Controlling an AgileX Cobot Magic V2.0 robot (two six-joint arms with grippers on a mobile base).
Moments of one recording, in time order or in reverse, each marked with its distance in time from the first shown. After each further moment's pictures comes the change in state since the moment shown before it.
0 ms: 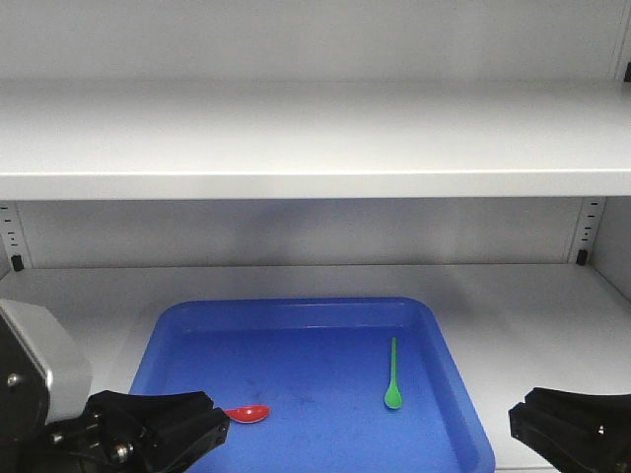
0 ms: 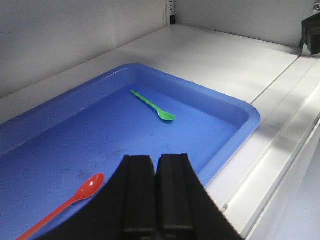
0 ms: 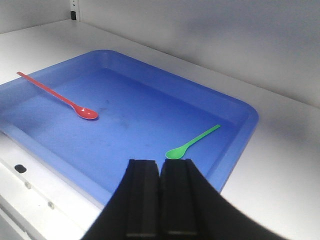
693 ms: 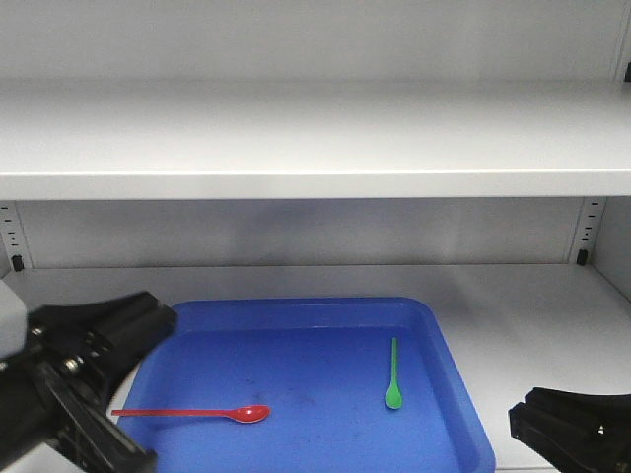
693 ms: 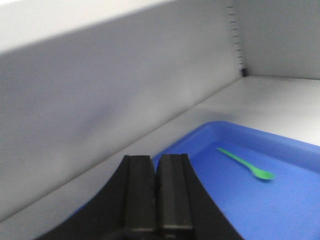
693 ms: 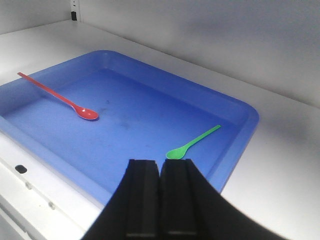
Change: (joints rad) left arm 0.143 -0.011 0.000 0.142 -0.241 0.050; right arm 0.000 0.000 0.000 0.000 0.001 0.000
